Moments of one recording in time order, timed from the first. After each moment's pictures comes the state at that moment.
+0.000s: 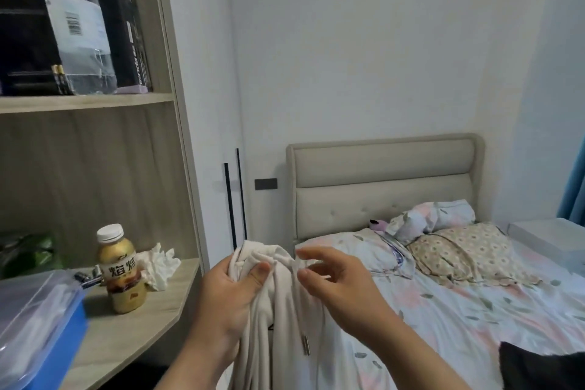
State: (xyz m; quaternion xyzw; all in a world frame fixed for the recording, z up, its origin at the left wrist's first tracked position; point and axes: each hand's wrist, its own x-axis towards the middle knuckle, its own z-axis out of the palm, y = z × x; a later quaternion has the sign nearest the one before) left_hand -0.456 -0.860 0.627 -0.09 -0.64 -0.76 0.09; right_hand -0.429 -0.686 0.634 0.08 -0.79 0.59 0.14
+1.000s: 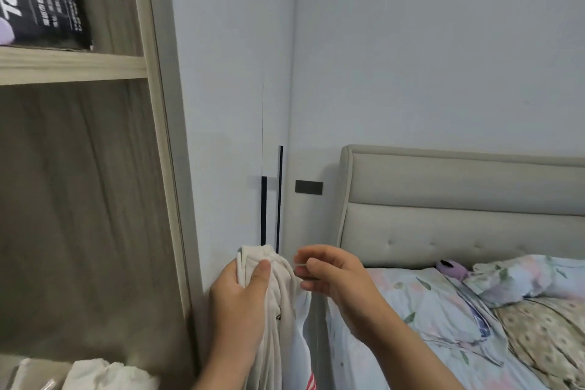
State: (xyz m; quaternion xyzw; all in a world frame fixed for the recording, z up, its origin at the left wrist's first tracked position) left_hand -0.808 -0.880 0.588 0.10 -0.67 -0.69 0.25; right_hand -0.832 -0.723 0.608 0.08 -0.69 0.72 -0.02
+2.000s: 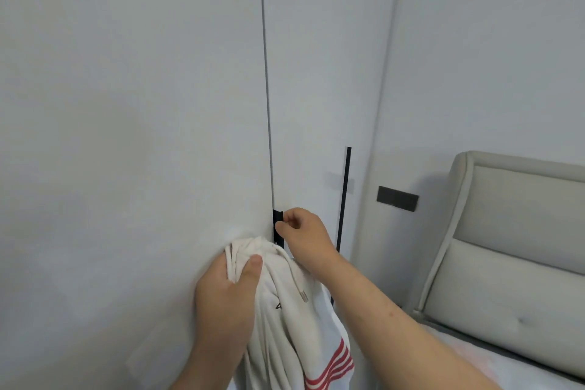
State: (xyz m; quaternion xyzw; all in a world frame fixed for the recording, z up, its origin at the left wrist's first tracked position) left_hand -1.053 -0.849 0.570 0.25 -0.68 -0.58 0.37; right_hand -1.209 -0.785 0.563 0.22 -0.77 0.59 -0.11
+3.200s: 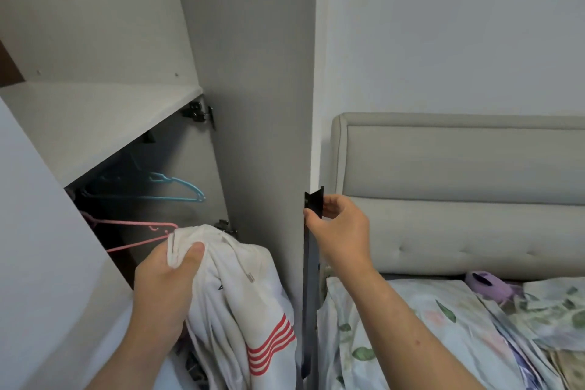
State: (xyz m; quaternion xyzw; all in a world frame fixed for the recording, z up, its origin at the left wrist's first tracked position) left_hand -1.167 -0.790 0.532 0.17 -0.73 -0.62 0.25; right_hand -1.256 -0.560 0.533 0.00 -0.78 0.60 0.18
